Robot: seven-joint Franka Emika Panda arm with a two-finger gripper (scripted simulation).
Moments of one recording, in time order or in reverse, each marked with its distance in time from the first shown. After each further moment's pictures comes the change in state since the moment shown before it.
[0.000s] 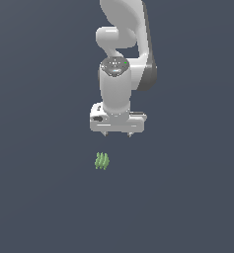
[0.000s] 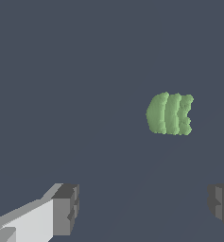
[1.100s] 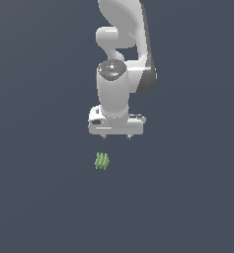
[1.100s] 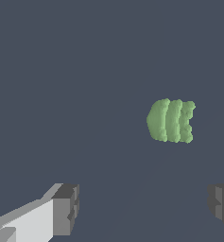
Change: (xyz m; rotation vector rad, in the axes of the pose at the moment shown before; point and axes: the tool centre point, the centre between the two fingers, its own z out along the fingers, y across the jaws) arm 0.011 0.002 0.003 0.014 -0.002 -0.004
